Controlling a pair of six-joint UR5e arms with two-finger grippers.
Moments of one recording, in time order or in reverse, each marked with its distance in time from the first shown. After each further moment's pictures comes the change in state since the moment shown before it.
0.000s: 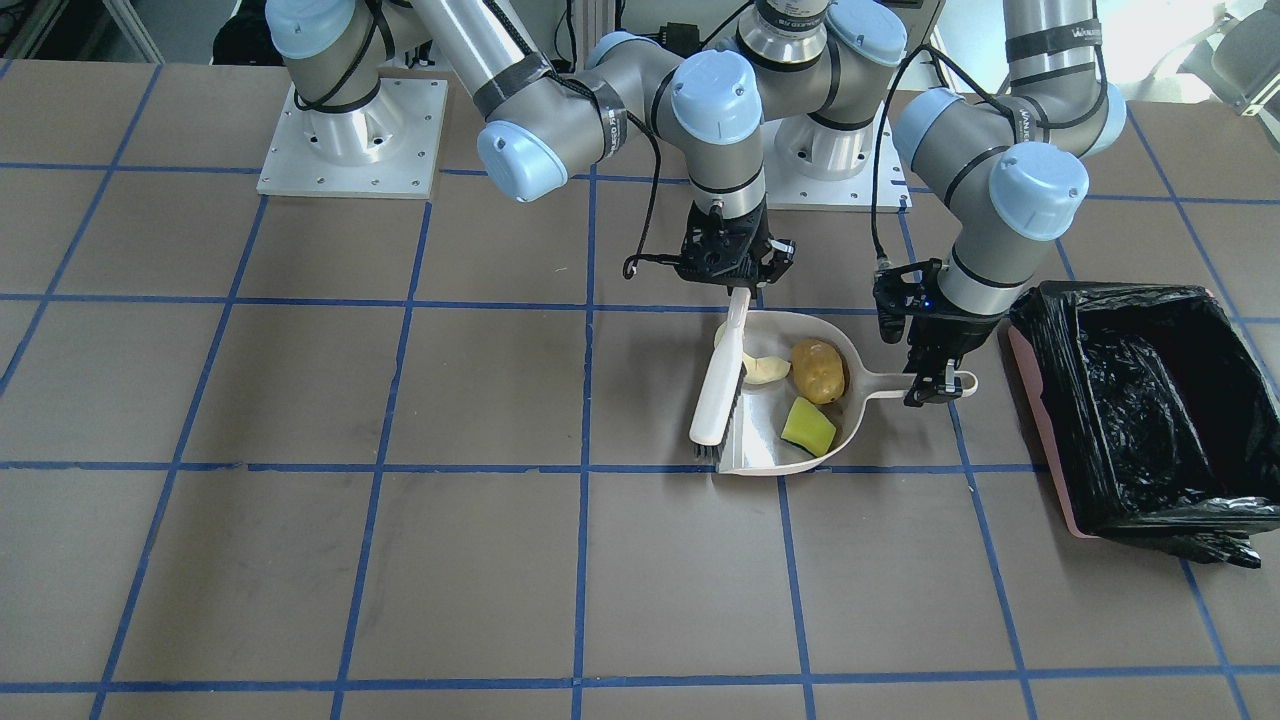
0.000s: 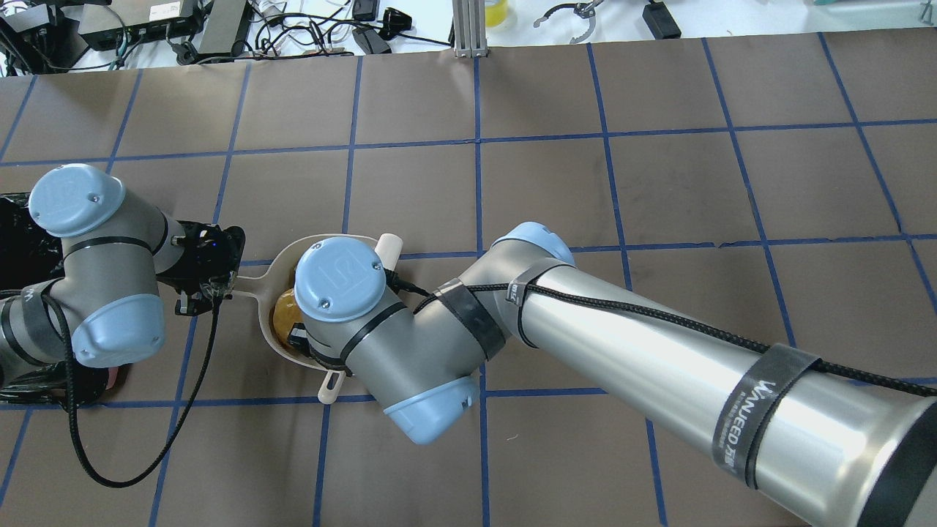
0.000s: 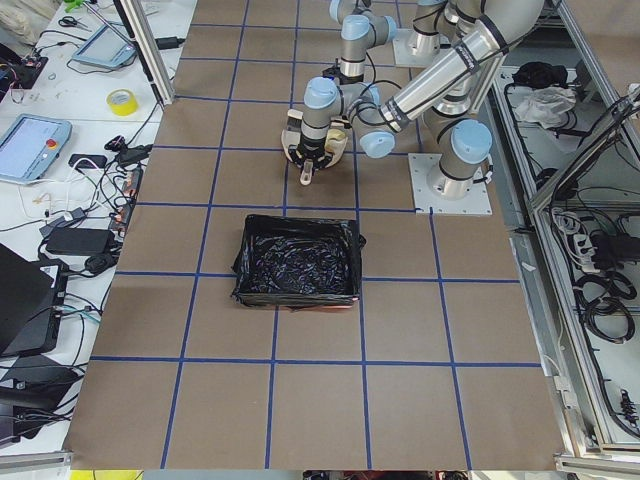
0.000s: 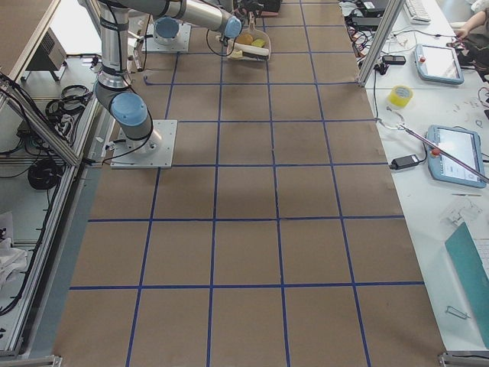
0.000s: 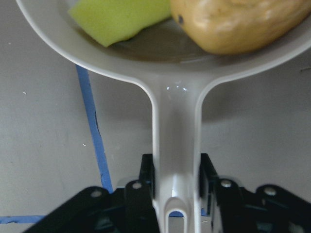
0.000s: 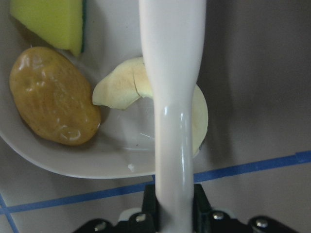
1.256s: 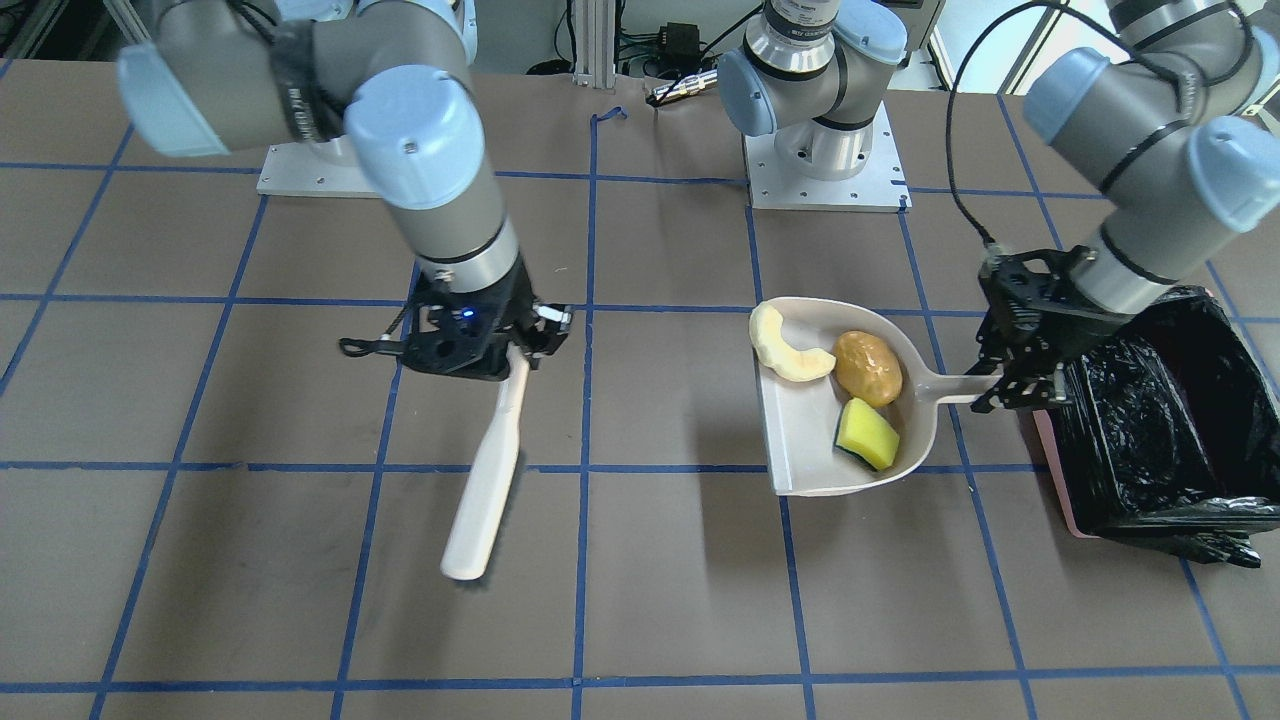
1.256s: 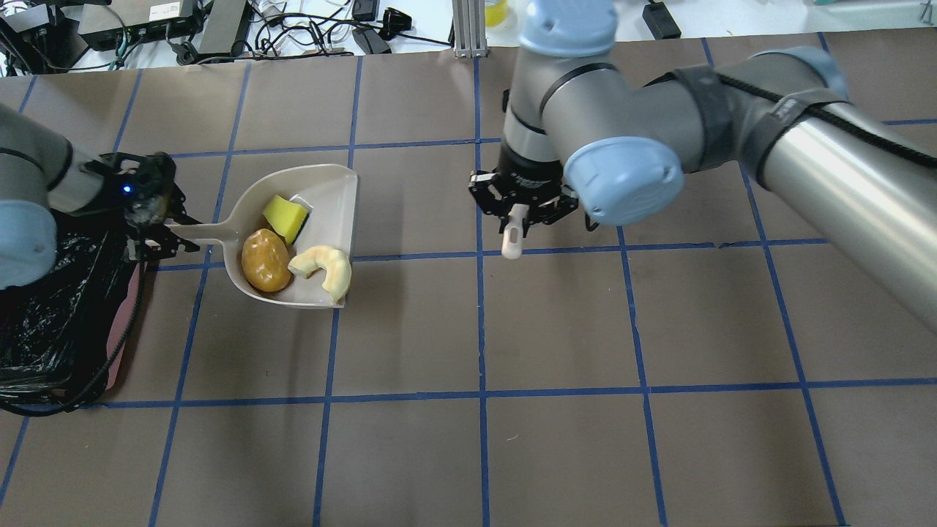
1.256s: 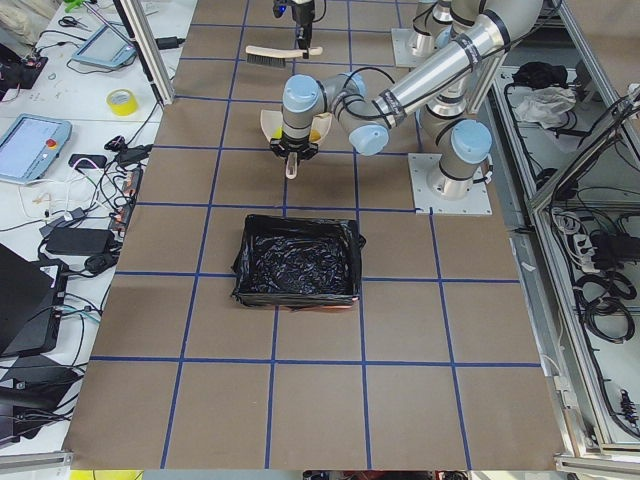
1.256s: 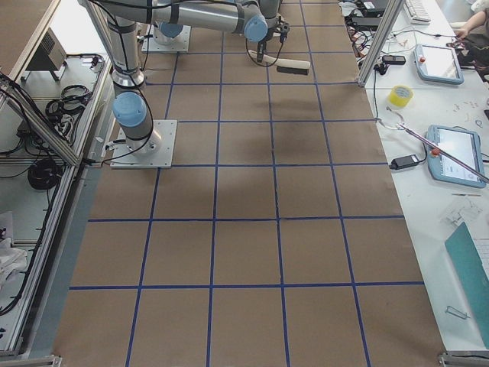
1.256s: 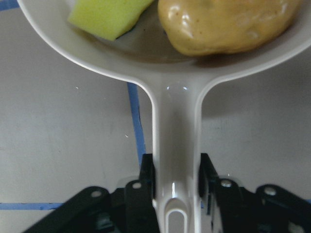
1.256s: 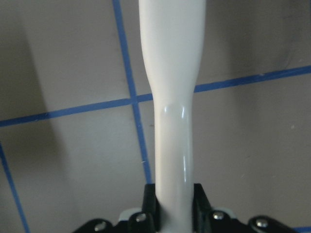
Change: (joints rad) left arm 0.163 -0.010 0.325 -0.451 -0.229 0.015; right arm -0.542 -0.182 -0.122 0.504 -0.066 -0.683
